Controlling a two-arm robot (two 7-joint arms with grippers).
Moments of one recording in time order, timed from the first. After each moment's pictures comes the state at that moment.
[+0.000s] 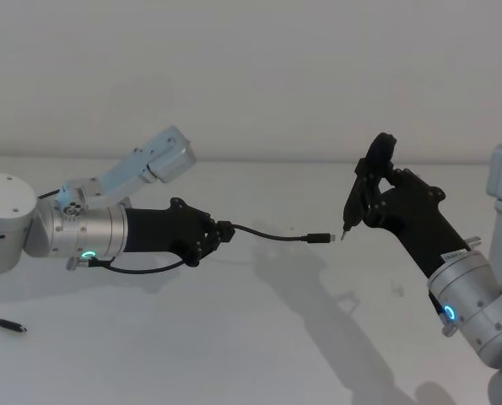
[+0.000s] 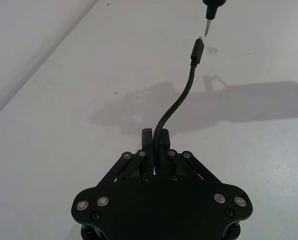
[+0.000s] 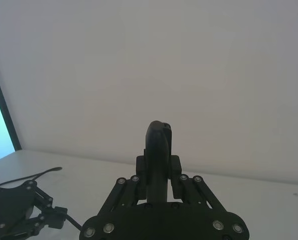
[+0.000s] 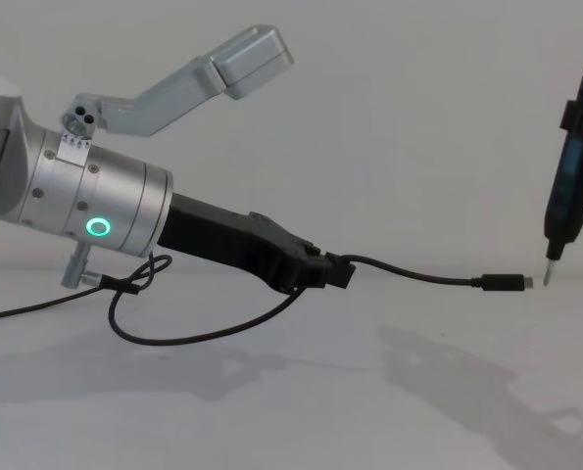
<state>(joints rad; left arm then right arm) -0.78 0.42 0.75 -1.25 -0.38 0.23 -0.83 -0.01 0.27 -0.15 -1.88 0.36 0.10 0.12</state>
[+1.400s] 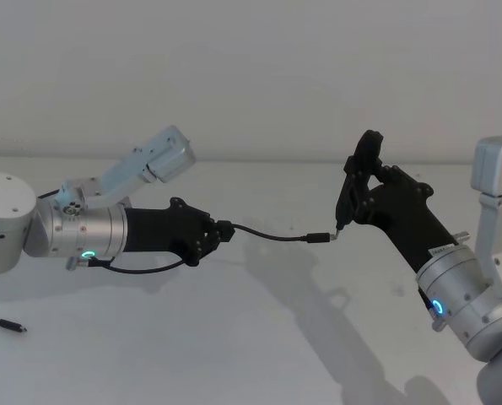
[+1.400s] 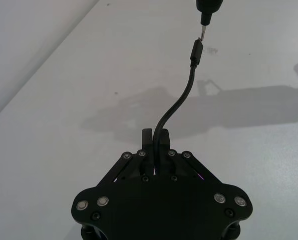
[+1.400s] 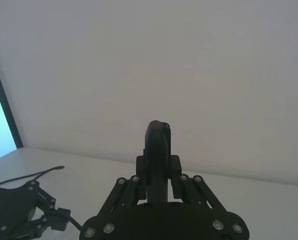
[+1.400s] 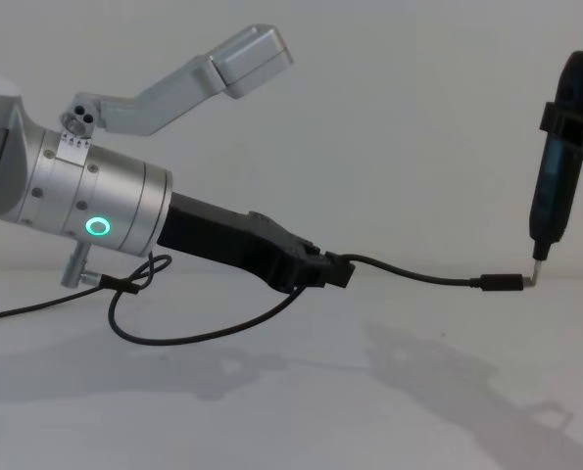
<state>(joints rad) -0.78 0.42 0.75 -1.25 -0.38 0.23 -0.83 0.02 0.24 -0.15 -1.86 0.32 0.13 0.14</state>
